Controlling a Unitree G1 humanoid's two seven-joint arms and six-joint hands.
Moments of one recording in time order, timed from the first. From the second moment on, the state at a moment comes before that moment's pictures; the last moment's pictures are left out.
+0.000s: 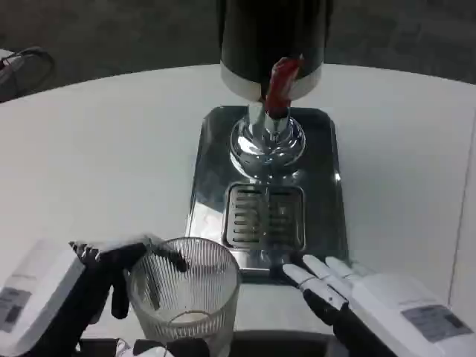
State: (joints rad) left arm 0.22 0.45 0.23 -0.27 0.47 -0.64 0.01; right arm 0.30 -0.32 0.16 -0.98 -0.93 0.09 0.60
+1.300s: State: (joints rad) left arm -0.24 0.47 0.06 0.23 0.60 -0.54 0.10; right arm 0.44 -0.32 0.00 -1.01 -0.85 0.06 0.57
